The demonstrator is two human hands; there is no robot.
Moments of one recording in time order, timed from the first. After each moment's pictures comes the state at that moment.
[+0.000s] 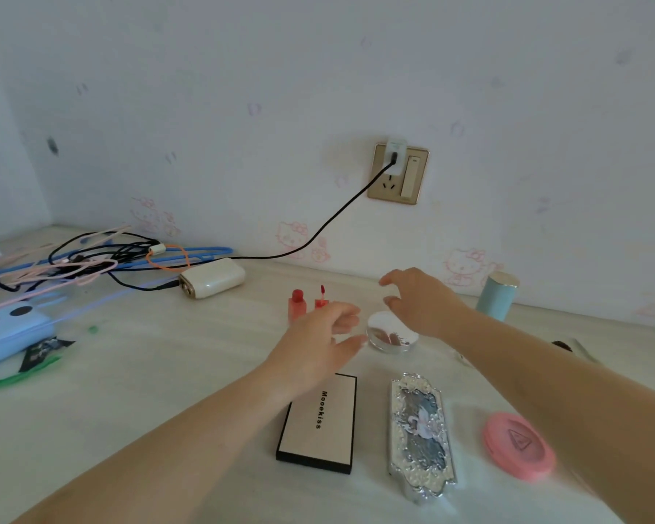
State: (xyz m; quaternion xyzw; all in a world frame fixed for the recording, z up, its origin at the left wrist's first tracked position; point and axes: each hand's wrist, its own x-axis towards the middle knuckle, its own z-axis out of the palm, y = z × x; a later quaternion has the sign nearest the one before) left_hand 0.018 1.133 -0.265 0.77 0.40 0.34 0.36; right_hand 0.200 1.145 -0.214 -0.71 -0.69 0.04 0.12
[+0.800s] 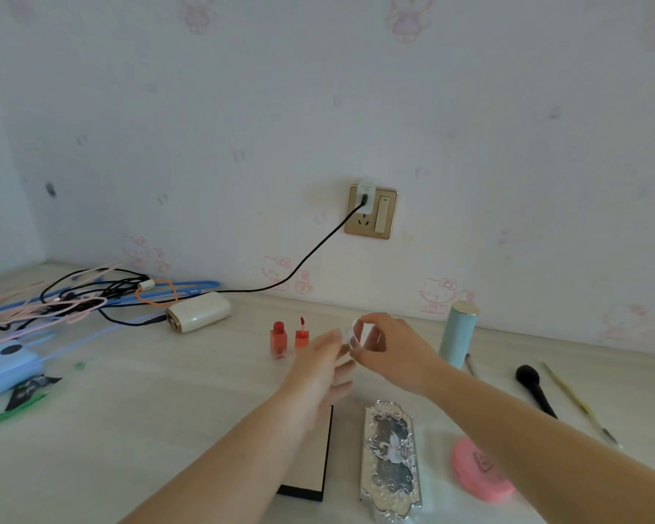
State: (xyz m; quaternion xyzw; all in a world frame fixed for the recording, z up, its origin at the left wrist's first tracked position) left_hand 0.066 1.119 -0.247 0.40 0.42 0.43 0.69; right_hand 0.201 1.104 -0.224 -0.63 -0.69 0.18 0.30
